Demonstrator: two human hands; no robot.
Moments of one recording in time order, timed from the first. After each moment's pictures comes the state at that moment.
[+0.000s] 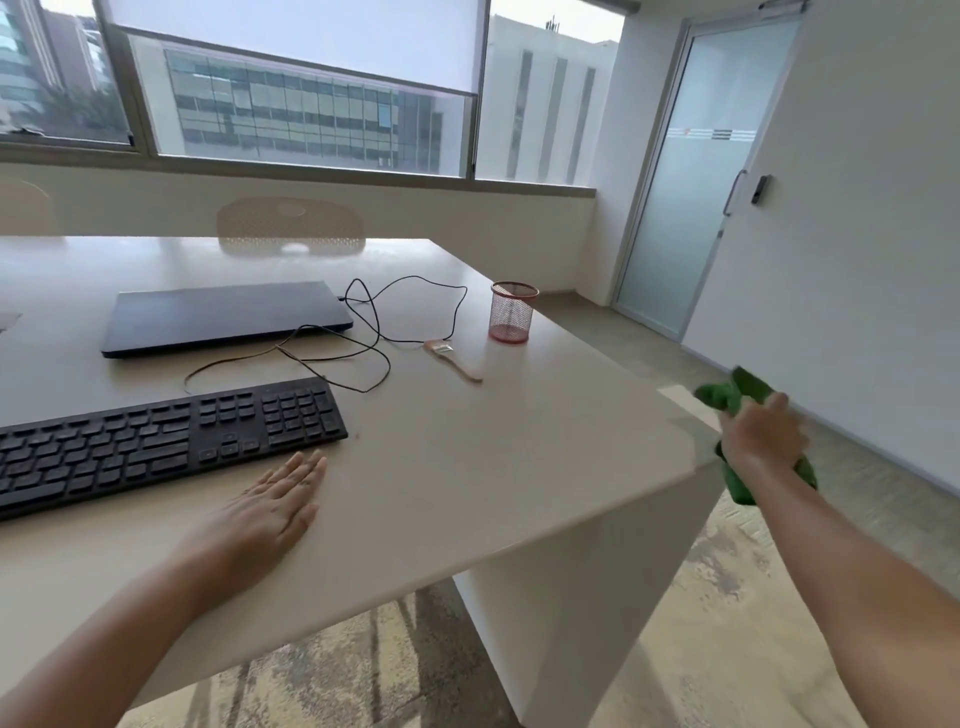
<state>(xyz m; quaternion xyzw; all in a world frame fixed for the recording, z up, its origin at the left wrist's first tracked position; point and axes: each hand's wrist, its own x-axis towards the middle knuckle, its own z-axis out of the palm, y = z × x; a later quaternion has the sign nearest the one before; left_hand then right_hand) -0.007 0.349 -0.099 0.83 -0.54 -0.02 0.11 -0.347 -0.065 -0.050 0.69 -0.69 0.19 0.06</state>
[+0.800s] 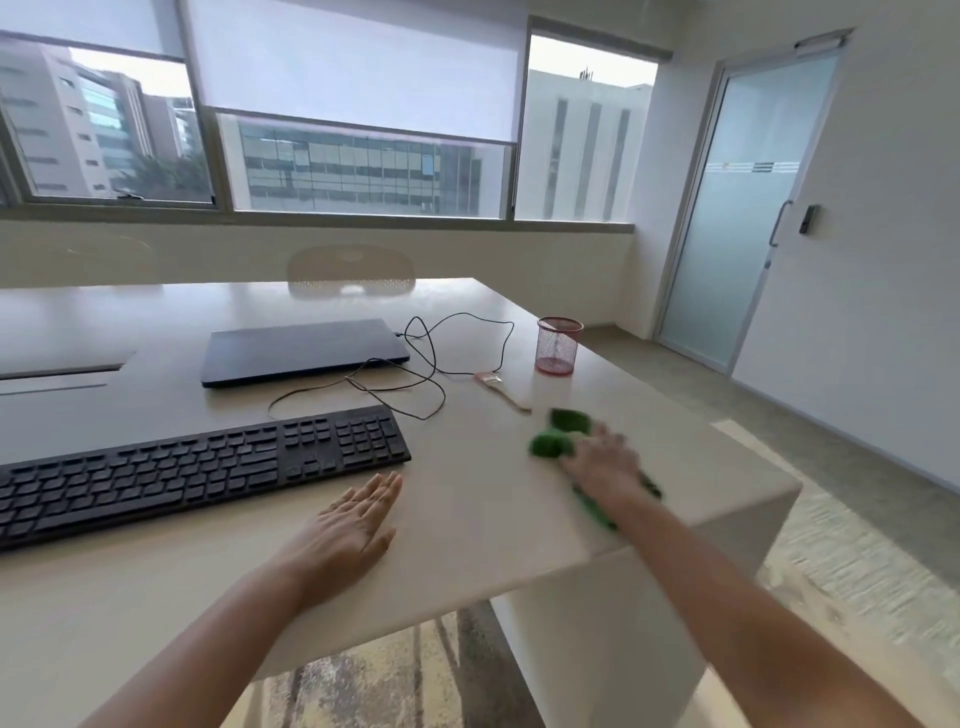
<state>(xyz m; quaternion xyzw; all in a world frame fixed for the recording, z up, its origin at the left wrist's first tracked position) -0.027 0.354 -0.088 0.82 -0.56 0.00 0.10 -0.190 0.070 -0.068 0.89 -0.45 0.06 0.01</state>
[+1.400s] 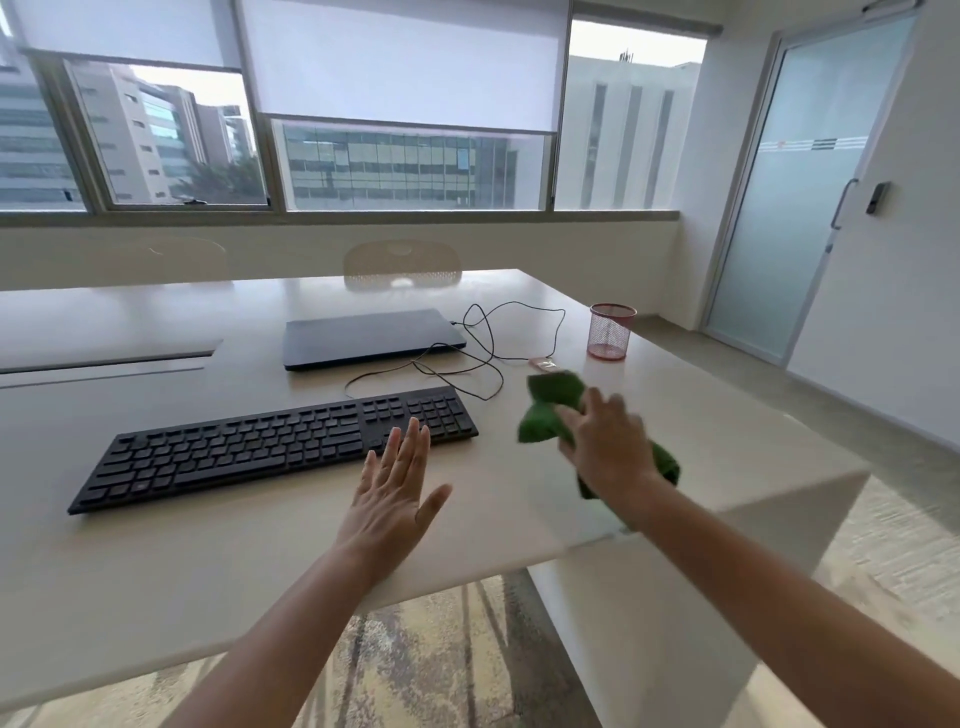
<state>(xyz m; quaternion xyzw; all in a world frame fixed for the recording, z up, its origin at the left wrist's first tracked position) -0.040 0.392 -0.089 0.86 -0.48 0.04 0.18 -0.177 0.175 -0.040 0.93 -0.31 0.18 0.11</state>
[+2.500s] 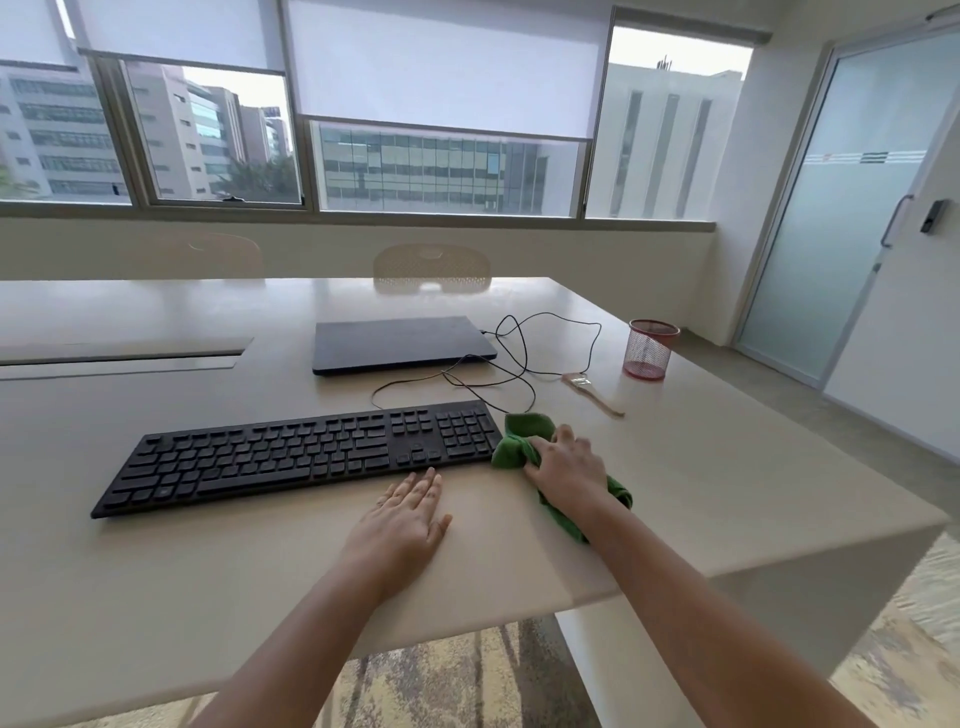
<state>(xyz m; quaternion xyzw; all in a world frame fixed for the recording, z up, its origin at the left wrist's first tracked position) -0.006 0.397 -0.096 0.89 -0.44 -0.01 0.08 -0.084 0.187 -0.071 0.95 -0.31 0.08 -0.02</state>
